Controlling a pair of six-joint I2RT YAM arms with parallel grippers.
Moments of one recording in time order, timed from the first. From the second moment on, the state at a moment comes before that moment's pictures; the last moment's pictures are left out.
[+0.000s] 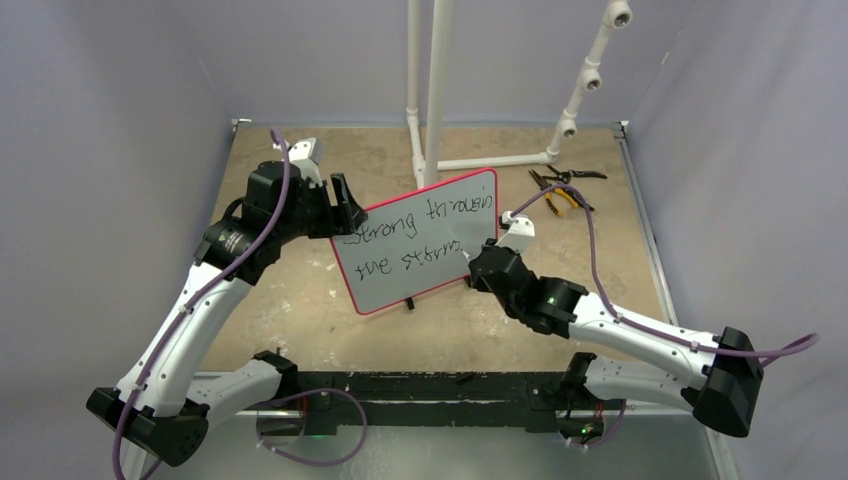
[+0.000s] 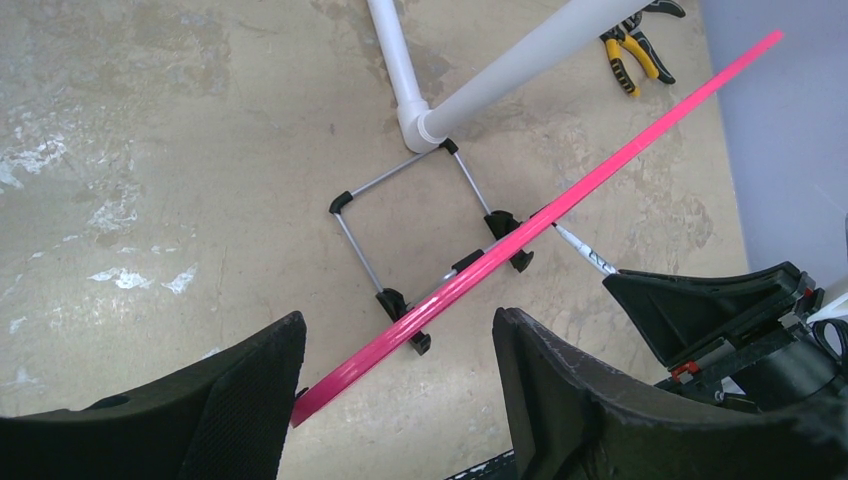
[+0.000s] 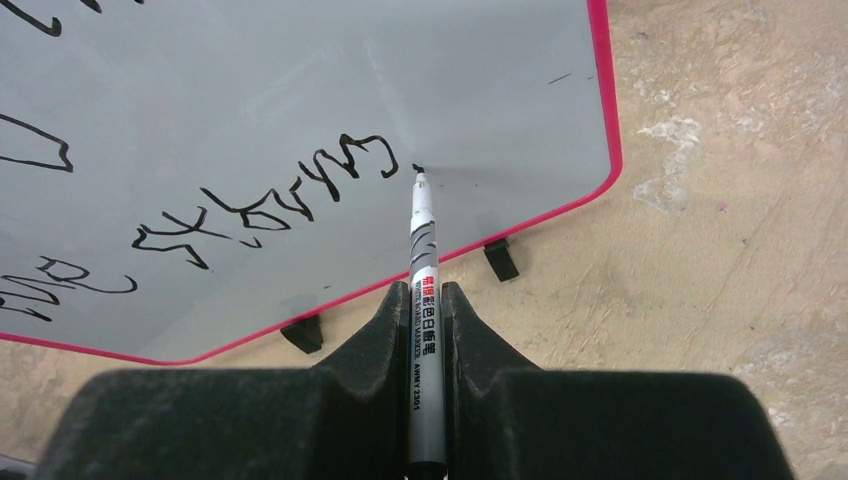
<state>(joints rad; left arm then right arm) -0.43 1.03 1.25 -0.77 0.05 -0.49 0.98 1.03 0.72 -0.34 0.64 0.84</state>
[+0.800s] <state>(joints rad) -0.68 1.16 1.53 -0.70 0.12 -0.17 0.98 0.80 0.98 -0.67 0.53 0.71</state>
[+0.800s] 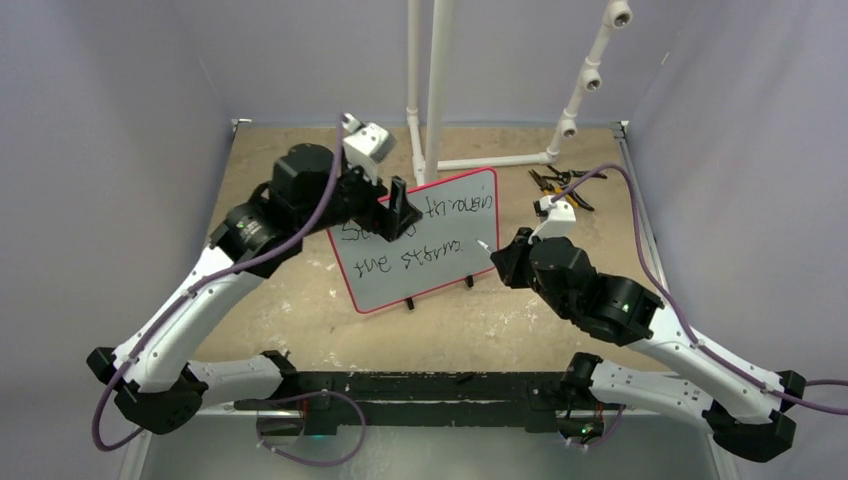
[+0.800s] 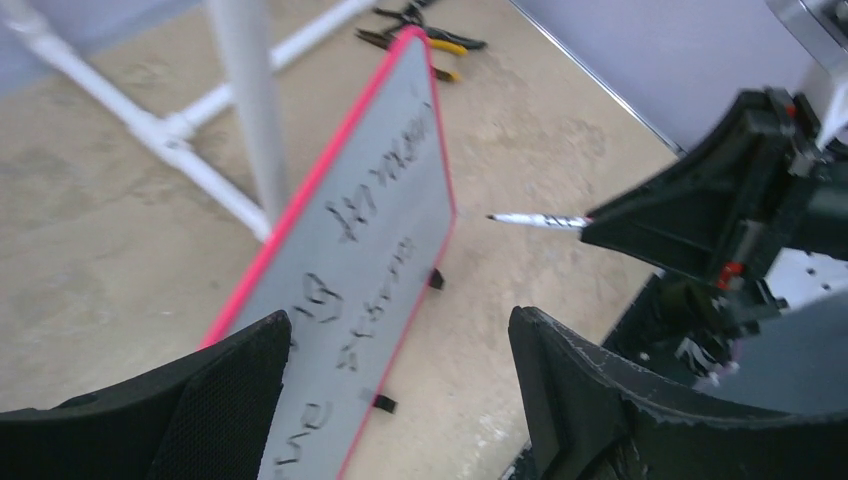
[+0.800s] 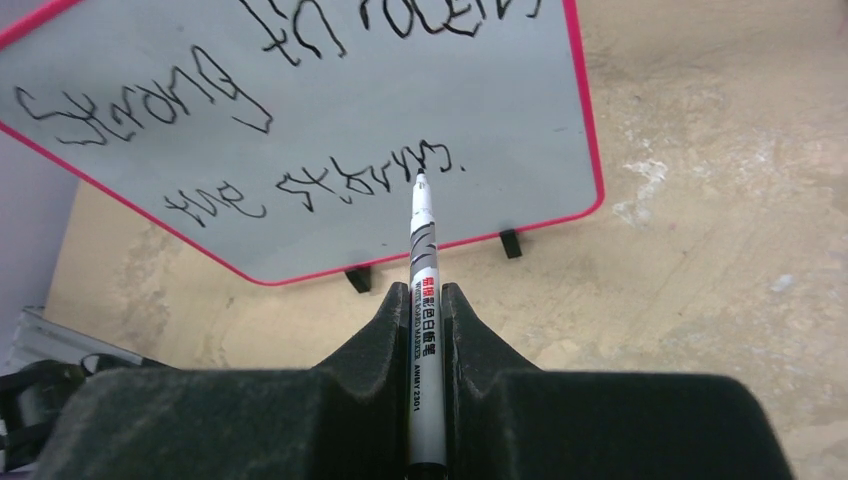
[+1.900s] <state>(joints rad) -1.45 1.39 0.66 0.06 -0.22 -0.31 0.98 0.67 0.99 -0.81 0.70 0.83</state>
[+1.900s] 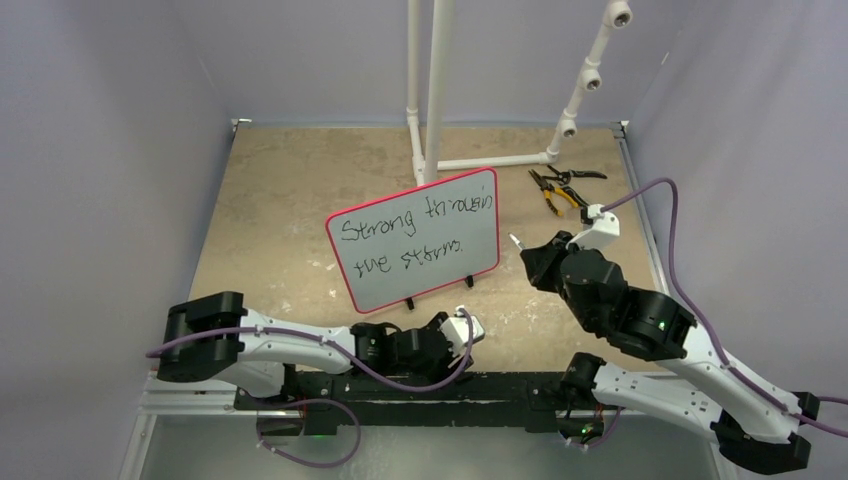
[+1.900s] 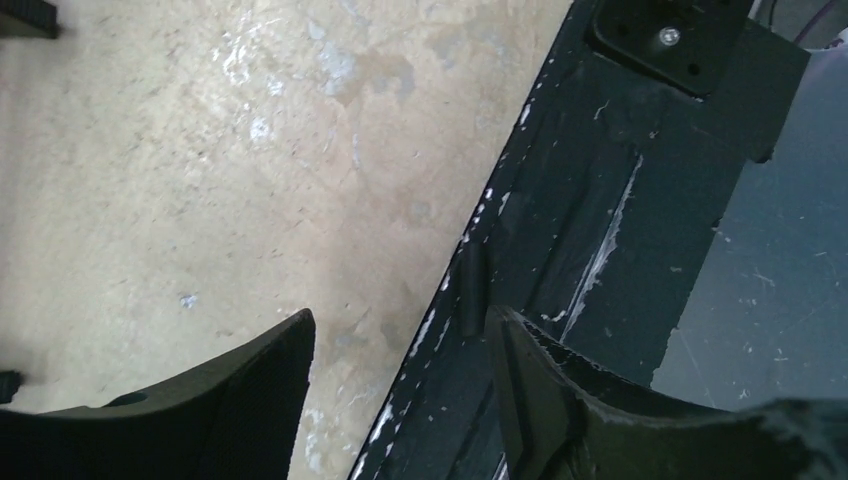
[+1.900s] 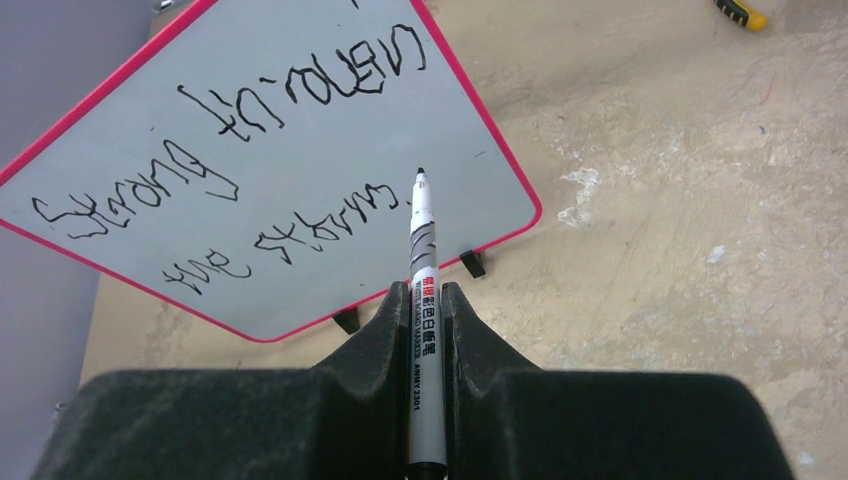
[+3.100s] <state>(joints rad) -1.57 1.49 0.70 0.05 -0.37 -0.26 0.98 0.68 1.00 -0.83 0.68 0.83</state>
